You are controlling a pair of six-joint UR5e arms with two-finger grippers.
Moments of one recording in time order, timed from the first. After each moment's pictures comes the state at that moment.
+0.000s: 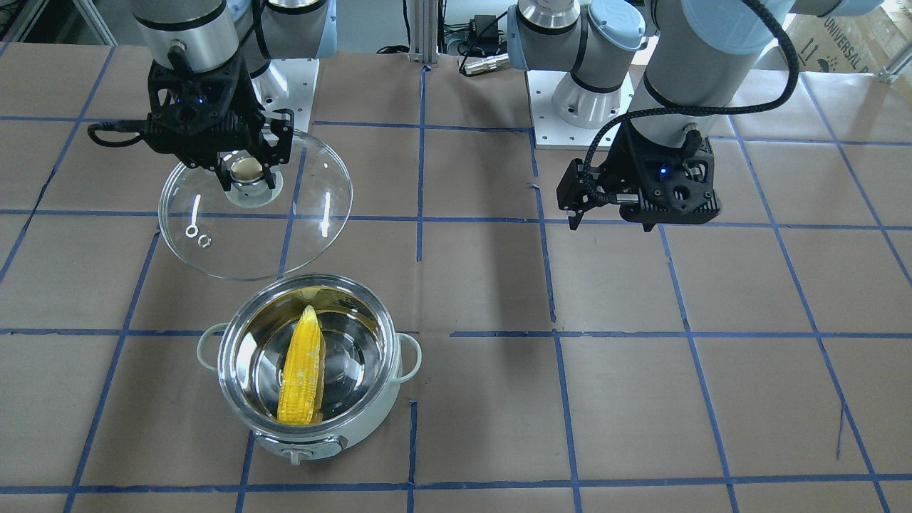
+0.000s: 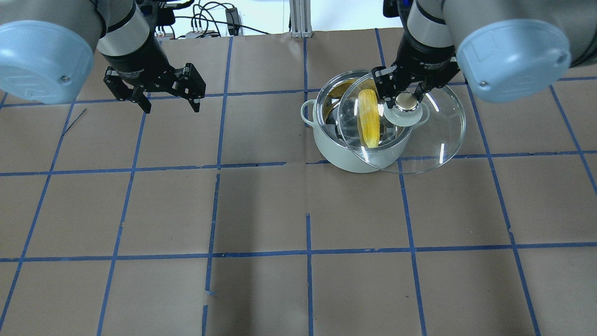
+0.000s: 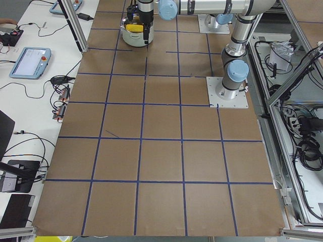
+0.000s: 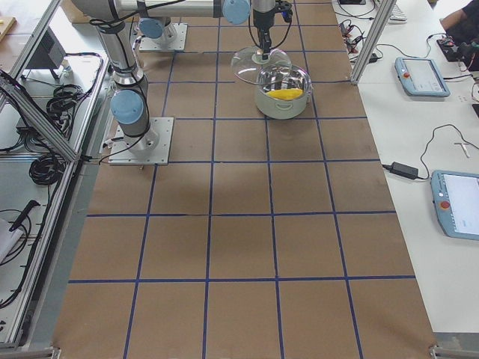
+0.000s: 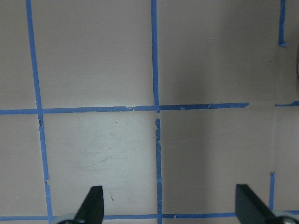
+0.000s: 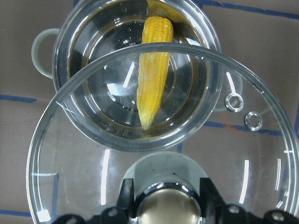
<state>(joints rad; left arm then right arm) -1.59 -1.65 -1.55 -1.49 1.58 0.00 1.70 -1.45 1.53 -1.75 -1.59 -0.03</state>
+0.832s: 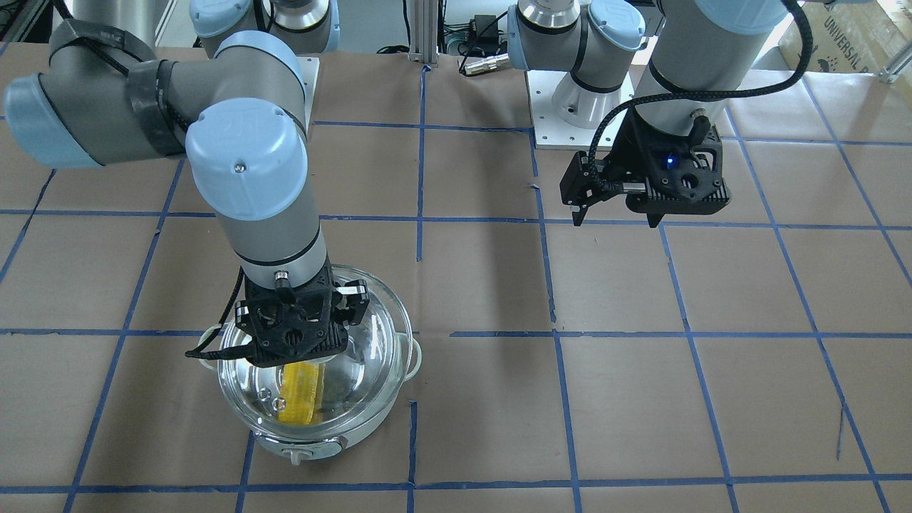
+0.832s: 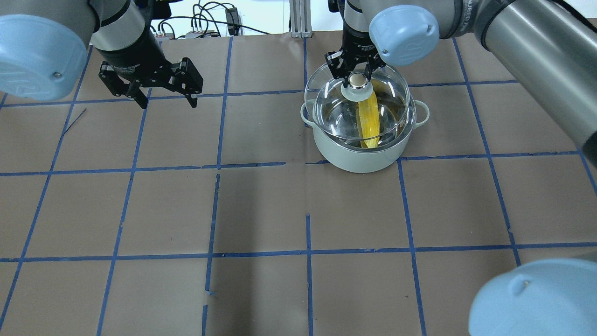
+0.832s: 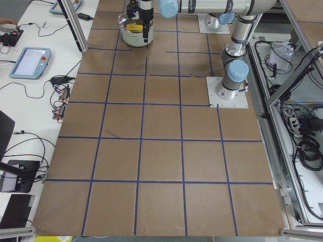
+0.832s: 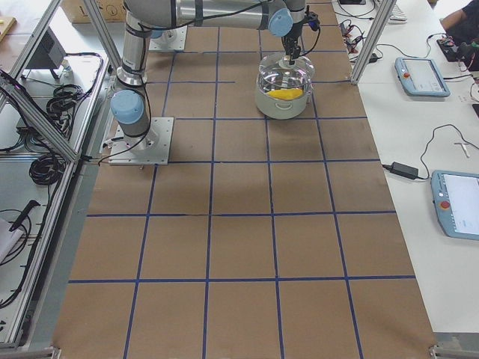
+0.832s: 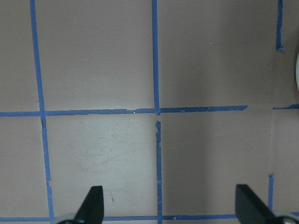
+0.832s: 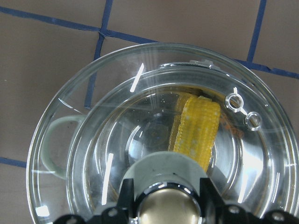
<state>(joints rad) -1.59 -1.65 -1.54 -1.50 1.58 0.00 1.76 -1.14 1.33 -1.83 -1.60 -0.03</state>
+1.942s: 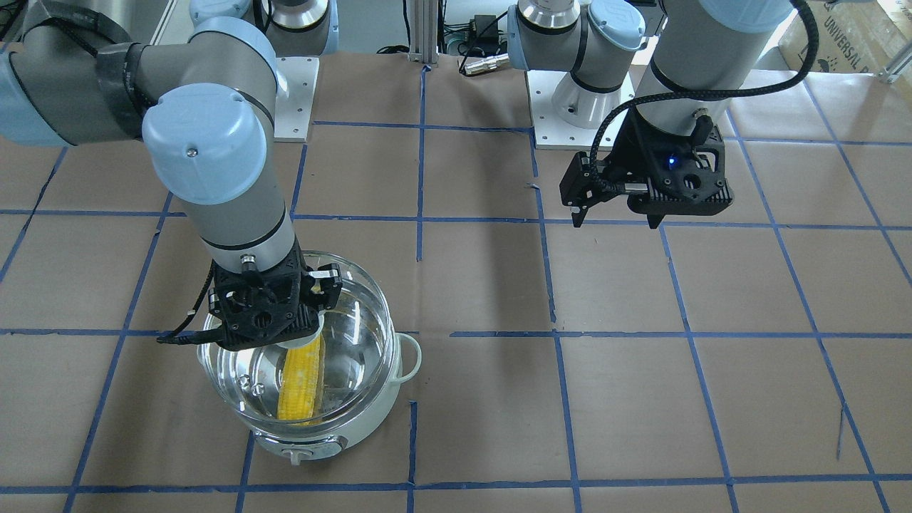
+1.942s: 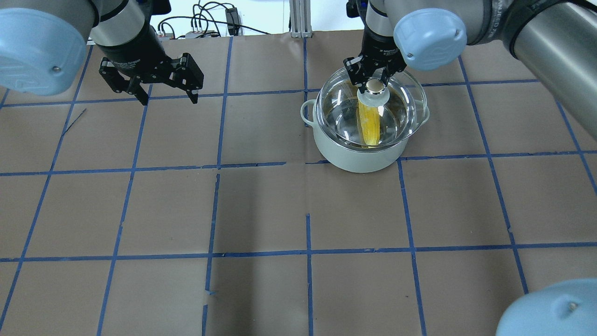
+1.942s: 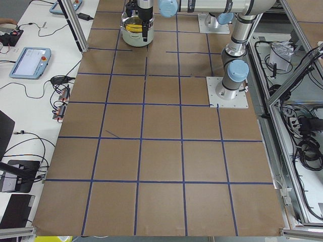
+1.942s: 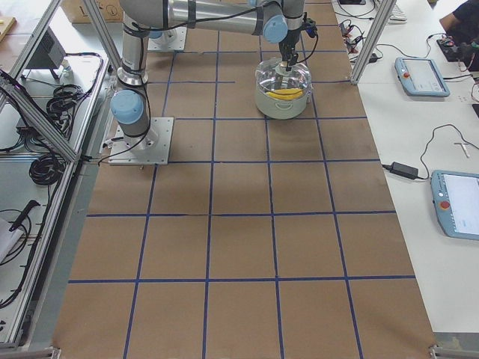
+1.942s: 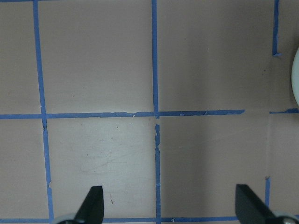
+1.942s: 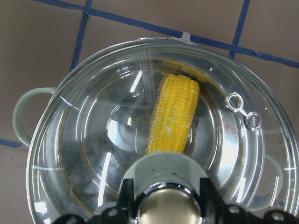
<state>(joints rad) -1.59 -1.66 -1.52 -1.50 1.58 -0.01 1.71 -1.21 1.41 -1.83 -1.59 -0.11</state>
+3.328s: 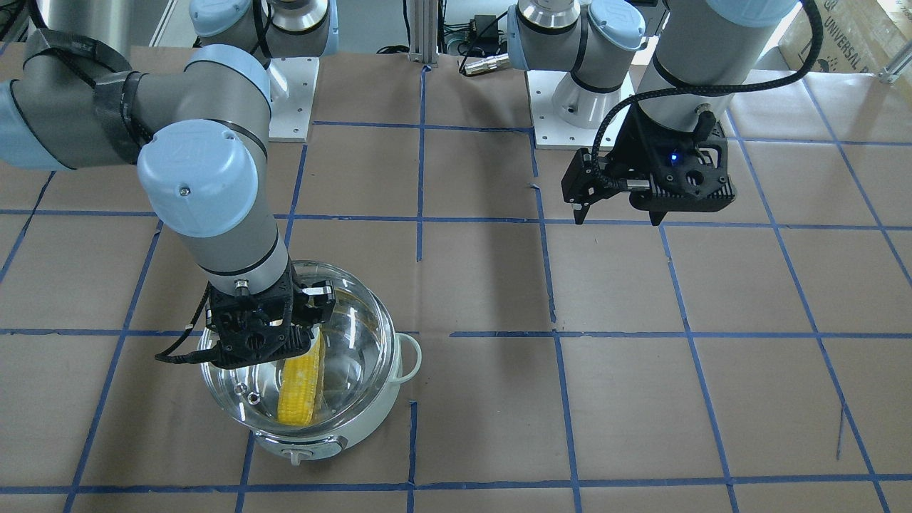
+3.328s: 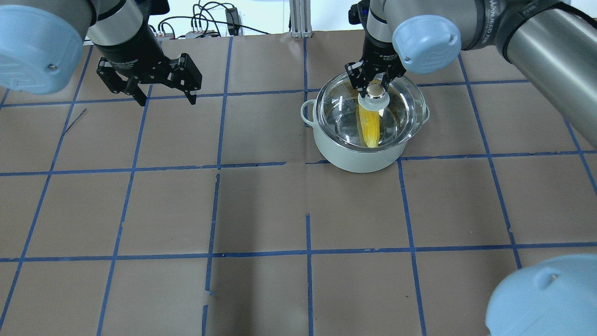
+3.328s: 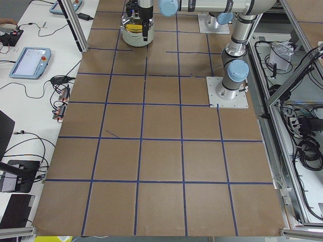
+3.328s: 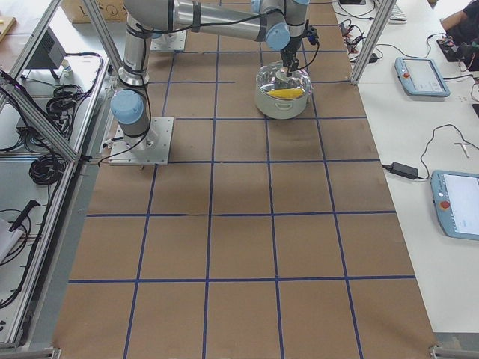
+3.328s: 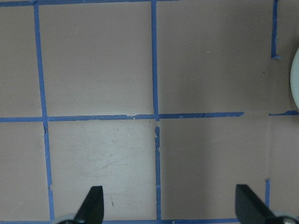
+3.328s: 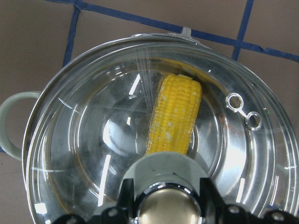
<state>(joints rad) -1.59 -1.65 -1.51 -1.52 1.58 -0.01 1.71 -1.17 1.41 -1.85 -1.58 -0.11</state>
